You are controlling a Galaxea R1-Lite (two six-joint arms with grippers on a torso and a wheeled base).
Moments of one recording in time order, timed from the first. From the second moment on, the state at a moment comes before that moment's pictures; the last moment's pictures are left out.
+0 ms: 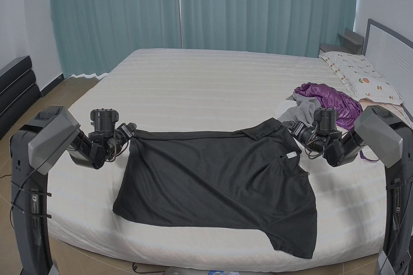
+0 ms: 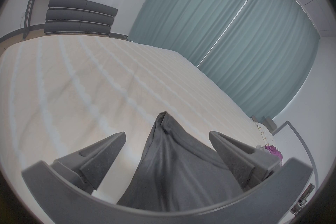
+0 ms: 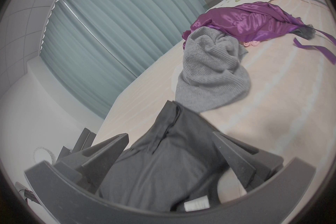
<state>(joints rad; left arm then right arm) -0.07 2.44 -1.32 -0.68 0.13 -0.71 0.12 2.47 -1.31 -0.77 0.06 0.72</state>
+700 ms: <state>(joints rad) -0.12 2.05 -0.40 -1.00 0.03 -0.83 0.18 2.04 -0.38 -1.15 0.13 0.85</state>
